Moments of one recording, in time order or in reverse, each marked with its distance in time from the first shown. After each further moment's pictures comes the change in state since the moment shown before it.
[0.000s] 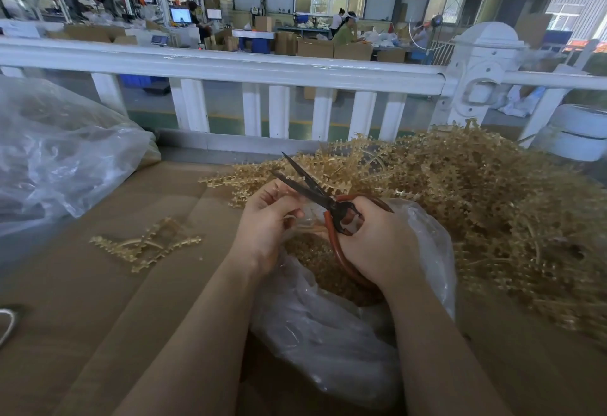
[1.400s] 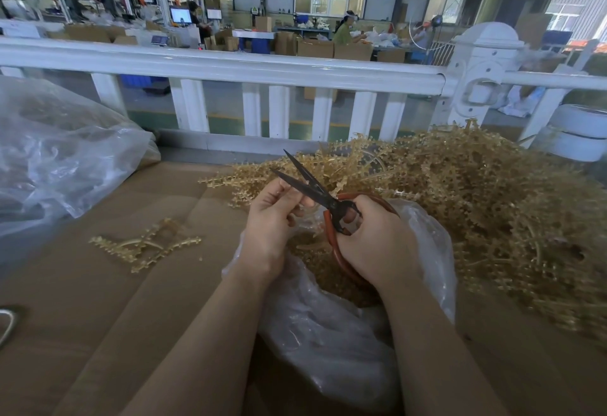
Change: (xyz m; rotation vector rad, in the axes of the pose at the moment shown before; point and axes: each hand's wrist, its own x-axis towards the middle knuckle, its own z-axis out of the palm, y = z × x) left_hand -0.002 -0.007 0.011 0.062 0.090 0.128; right_hand 0.001 0.000 0.005 -0.061 0.043 0.020
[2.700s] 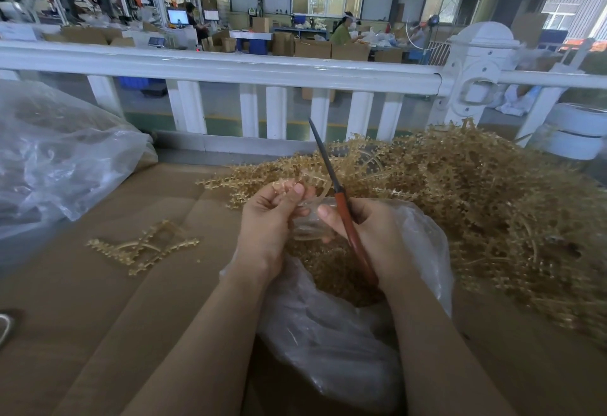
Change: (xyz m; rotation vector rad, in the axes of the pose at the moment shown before) left_hand -0.004 0.005 0.000 -0.169 -0.003 -0.092; right_hand 0.004 -0.010 -0.007 0.824 -0.258 0.211
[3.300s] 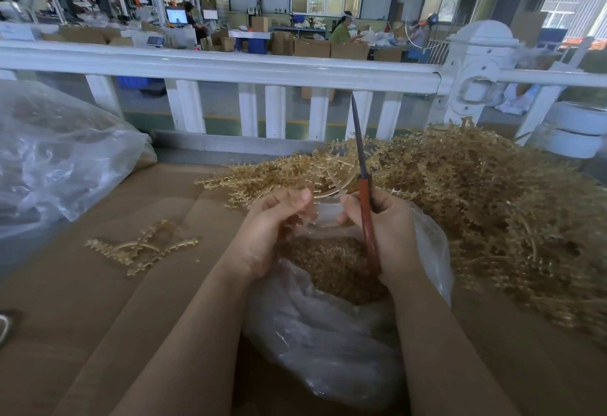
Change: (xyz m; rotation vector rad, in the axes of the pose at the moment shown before) left_hand 0.002 0.007 -0.016 0.229 -0.300 -0.111; right_hand 0.003 0.003 -0.005 0.195 0.205 0.008
